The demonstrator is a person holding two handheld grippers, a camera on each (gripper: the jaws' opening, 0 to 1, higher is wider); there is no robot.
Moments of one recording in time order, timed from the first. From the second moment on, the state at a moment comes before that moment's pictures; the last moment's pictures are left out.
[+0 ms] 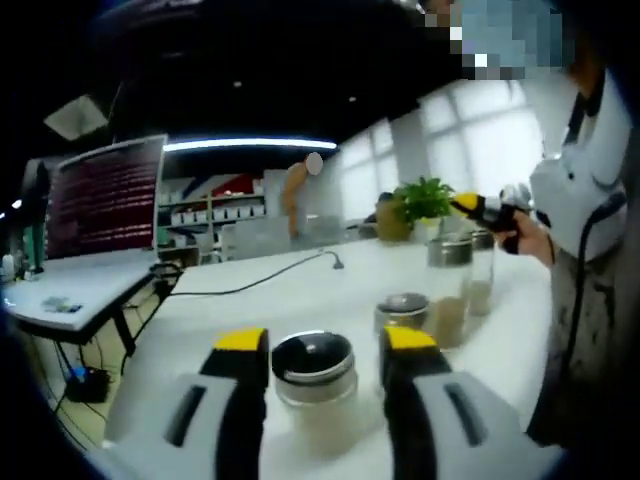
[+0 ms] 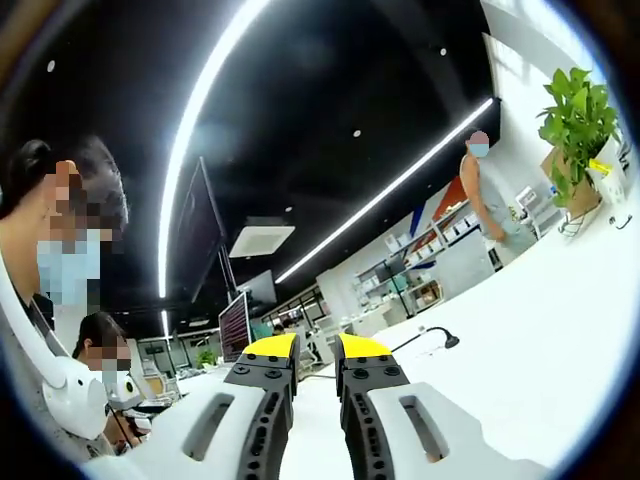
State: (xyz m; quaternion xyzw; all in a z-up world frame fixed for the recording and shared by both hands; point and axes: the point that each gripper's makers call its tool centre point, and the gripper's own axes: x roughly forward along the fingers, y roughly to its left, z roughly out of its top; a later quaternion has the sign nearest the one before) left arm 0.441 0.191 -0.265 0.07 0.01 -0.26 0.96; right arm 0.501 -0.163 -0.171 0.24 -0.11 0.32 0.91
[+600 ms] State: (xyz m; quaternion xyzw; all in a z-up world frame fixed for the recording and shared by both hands) left arm 0.437 0.185 -0.263 0.06 0.01 -0.40 0.91; right arm 0.498 -0.160 -0.171 0.24 -0.11 0.33 0.91
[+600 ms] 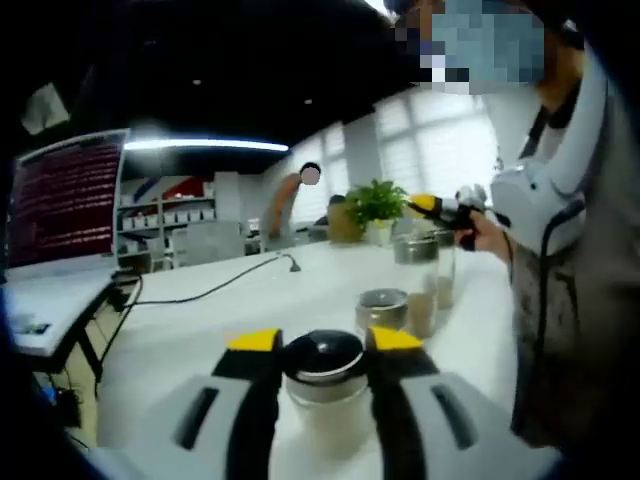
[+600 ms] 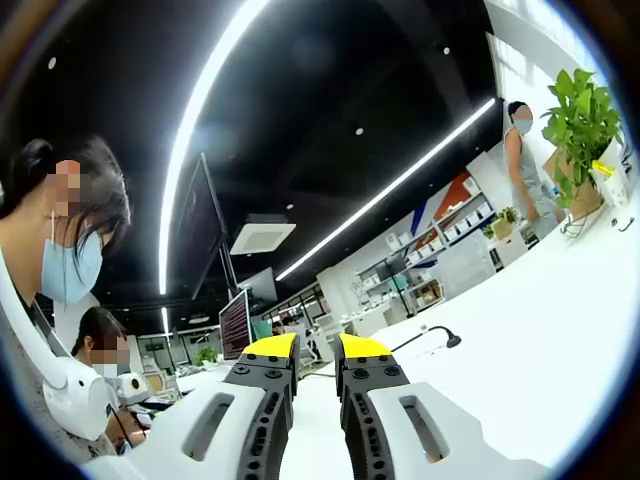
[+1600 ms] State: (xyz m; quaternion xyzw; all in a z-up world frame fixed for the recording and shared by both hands) left arm 0.438 0.169 -0.267 0.10 0.03 -0.52 0.85; right arm 0.490 -0.163 -0.170 0.23 -0.11 0.32 0.91
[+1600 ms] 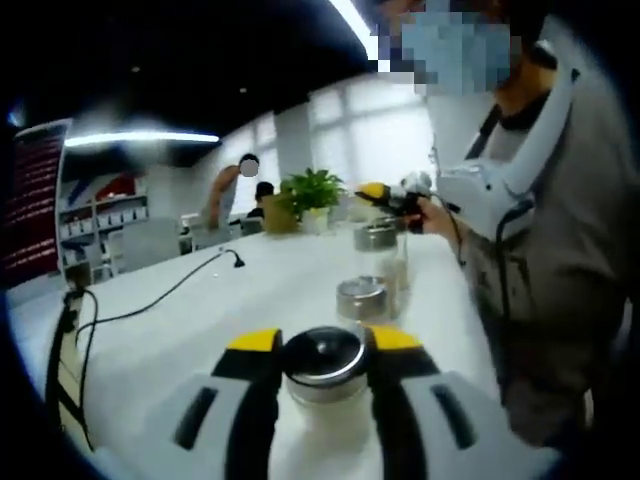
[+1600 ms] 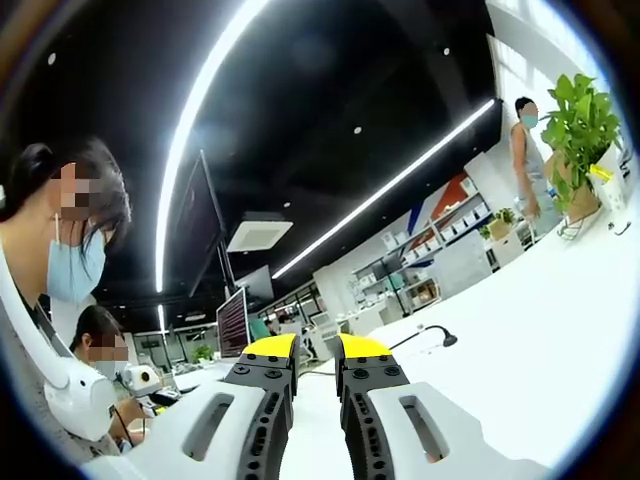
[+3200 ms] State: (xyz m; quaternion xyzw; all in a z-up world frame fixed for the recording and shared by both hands) left arm 0.440 0.196 -0.259 0.02 0.03 -0.30 0.95; right arm 0.488 -0.160 -0.161 0.22 -0.12 0.32 0.91
